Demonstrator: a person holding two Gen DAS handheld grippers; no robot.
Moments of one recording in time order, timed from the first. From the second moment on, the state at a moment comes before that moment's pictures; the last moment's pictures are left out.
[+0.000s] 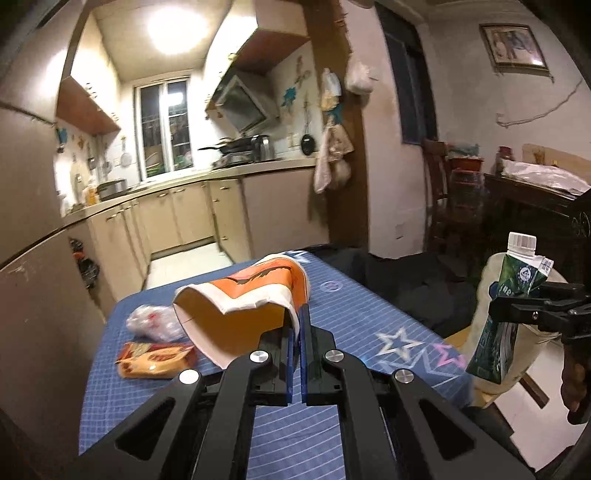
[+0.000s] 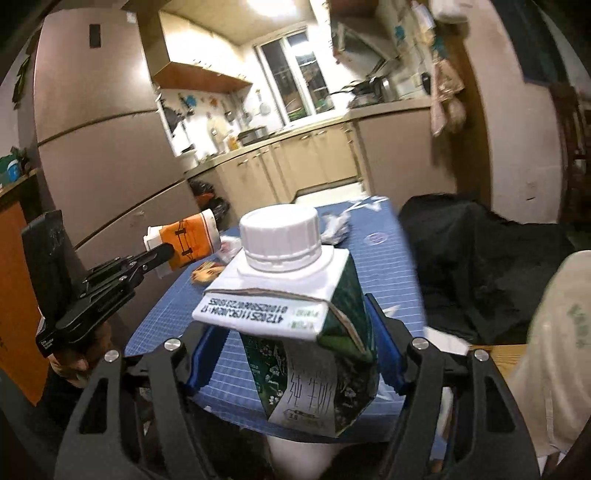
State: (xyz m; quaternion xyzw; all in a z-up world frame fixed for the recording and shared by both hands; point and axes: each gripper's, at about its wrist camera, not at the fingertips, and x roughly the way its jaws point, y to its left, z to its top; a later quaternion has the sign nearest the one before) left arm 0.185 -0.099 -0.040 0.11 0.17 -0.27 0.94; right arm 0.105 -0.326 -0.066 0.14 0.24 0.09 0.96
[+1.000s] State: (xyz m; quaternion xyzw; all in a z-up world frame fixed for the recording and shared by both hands) left arm 0.121 -0.432 -0.050 0.19 0.15 -0.55 0.79; right arm -0.021 -0.535 -0.044 0.13 0.17 -0.19 0.96
